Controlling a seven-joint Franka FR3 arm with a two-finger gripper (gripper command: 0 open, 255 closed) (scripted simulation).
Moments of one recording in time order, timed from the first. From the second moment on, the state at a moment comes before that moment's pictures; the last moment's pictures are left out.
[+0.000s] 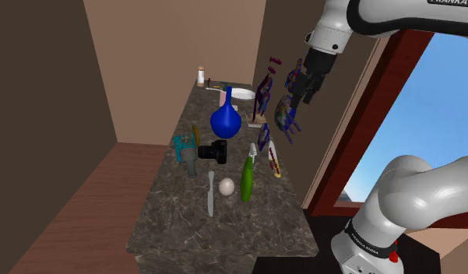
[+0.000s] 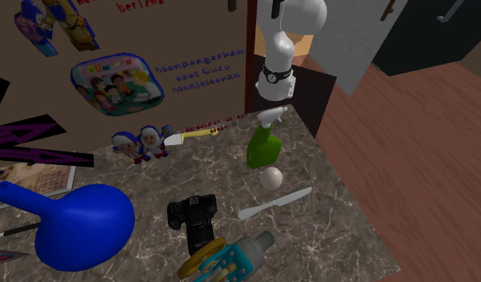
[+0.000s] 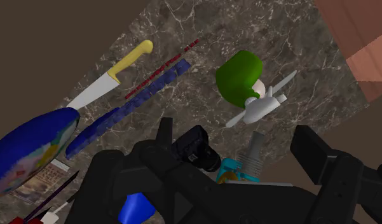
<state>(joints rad) 0.00 -0.78 0.02 -2.33 0.06 1.66 0.04</state>
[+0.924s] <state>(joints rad) -0.07 -0.93 0.46 -2.77 0.17 2.13 0.63</state>
